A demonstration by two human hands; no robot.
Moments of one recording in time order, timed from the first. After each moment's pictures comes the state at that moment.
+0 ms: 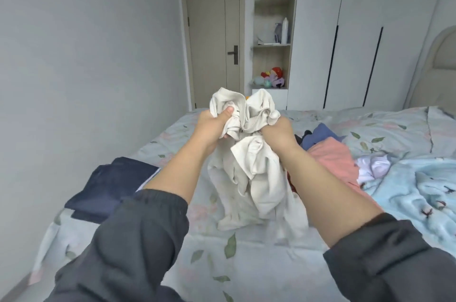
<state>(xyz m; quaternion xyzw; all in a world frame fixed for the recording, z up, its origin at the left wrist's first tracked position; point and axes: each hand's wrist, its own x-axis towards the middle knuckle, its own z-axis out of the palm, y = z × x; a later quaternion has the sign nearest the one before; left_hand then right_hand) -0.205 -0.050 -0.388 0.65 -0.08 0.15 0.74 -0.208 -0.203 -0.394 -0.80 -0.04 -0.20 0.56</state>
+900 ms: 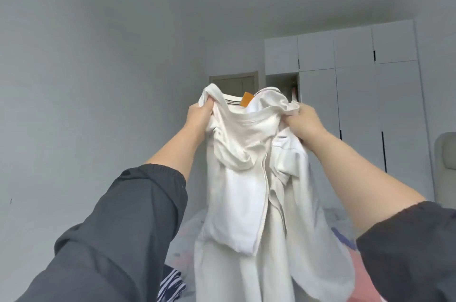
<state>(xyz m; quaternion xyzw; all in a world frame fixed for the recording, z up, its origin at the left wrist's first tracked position) -0.304 -0.019 -0.124 0.64 -0.13 0.34 0.68 -0.286 -0.253 -0.140 -0.71 -0.18 -0.35 0.59</state>
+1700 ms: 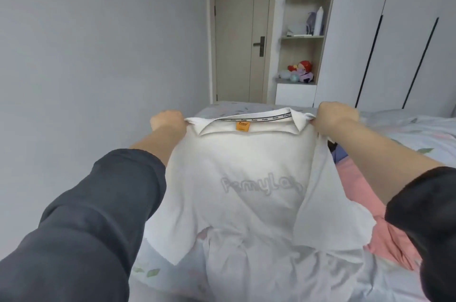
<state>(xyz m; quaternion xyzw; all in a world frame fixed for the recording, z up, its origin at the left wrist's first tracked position) -0.109 0.106 -0.402 0.96 0.21 0.18 0.08 -0.092 -0.249 -0.370 -0.98 0.06 -0.16 0.04</state>
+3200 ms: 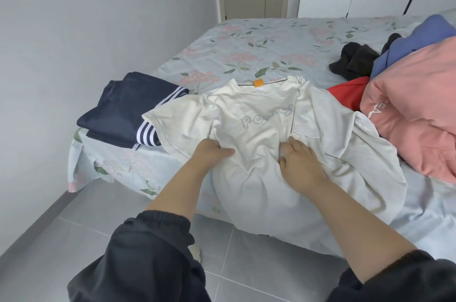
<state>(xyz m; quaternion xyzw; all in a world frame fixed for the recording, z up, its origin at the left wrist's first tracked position) -0.177 0.041 -0.651 0.85 0.20 -0.06 0.49 -0.155 -0.184 -0.700 -0.98 -0.14 -0.05 0.10</state>
